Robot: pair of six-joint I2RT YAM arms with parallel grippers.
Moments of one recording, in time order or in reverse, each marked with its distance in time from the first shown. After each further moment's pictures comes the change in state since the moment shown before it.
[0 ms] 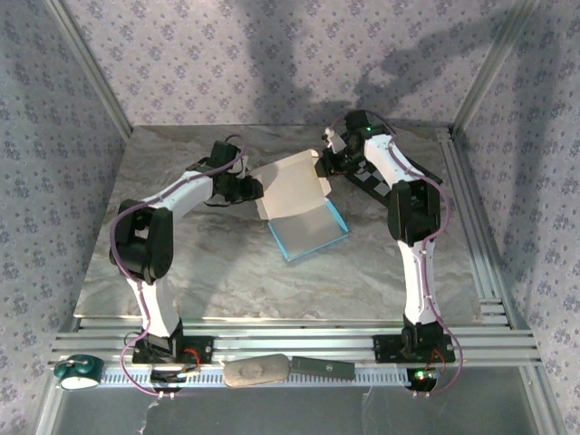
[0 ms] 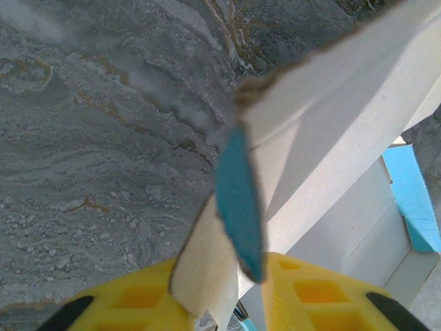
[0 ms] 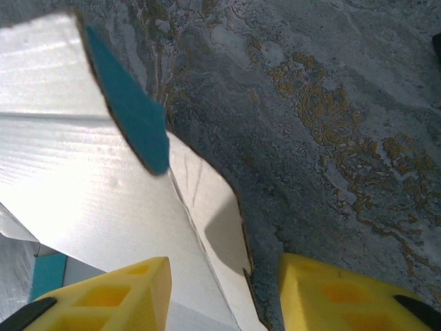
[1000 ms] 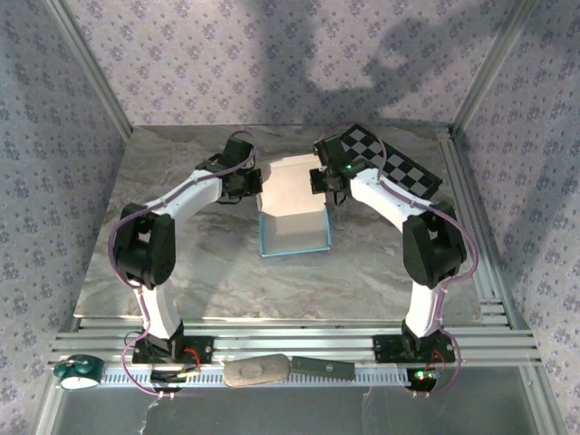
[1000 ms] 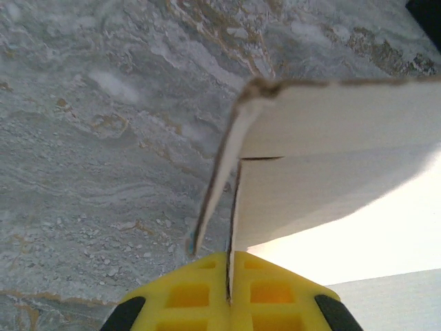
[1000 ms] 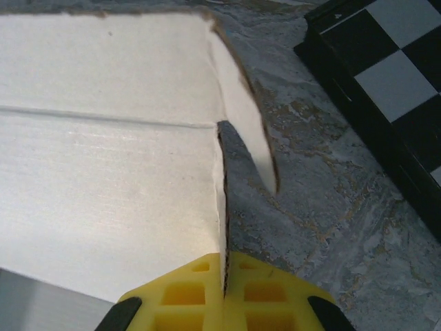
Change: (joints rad) left arm -0.096 -0.031 0.055 -0.025 -0.337 -0.076; right arm 0.271 -0.481 -0.633 0.445 0.706 0.365
